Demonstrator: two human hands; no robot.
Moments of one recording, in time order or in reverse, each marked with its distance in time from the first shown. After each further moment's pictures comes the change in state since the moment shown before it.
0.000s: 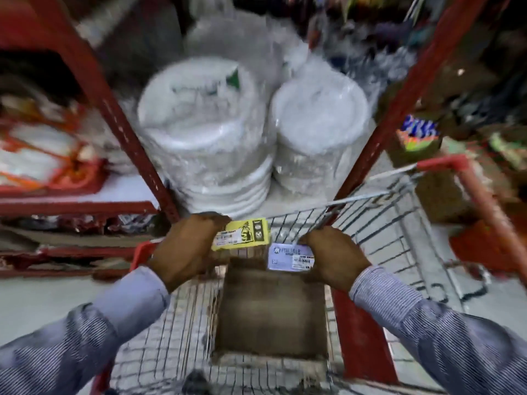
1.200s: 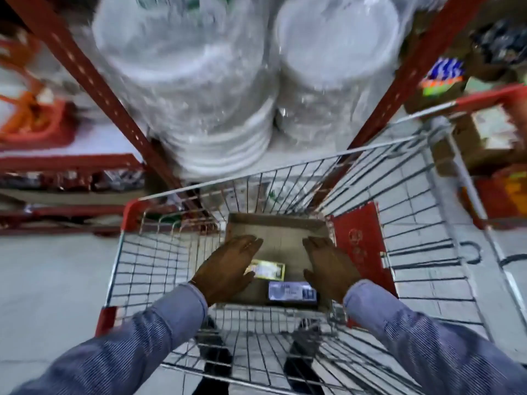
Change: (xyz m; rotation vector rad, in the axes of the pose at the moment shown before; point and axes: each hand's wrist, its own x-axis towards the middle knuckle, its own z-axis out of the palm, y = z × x) left_hand -0.031 0.021 0.151 -0.095 -0.372 0.087; right_hand -0.016 0.007 0.119 0.061 -0.207 0.132
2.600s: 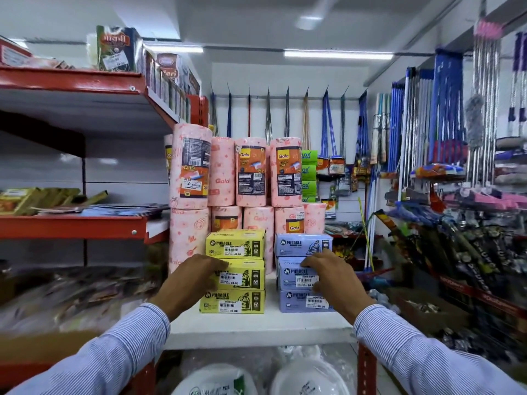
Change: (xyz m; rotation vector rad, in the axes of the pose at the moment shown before) left_hand -0.058 0.033 -0.578 0.216 0.934 0.035; right_hand -0.098 -0.049 -0.541 -0.178 1.211 -0.194
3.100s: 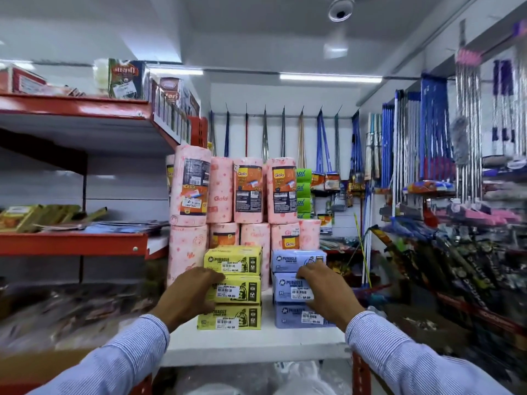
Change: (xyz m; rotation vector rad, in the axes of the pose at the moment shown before) left_hand -0.009 0.010 -0.016 0.112 0.049 0.083; right_hand 0.000 -0.008 -0.016 -0.090 -0.060 -0.042
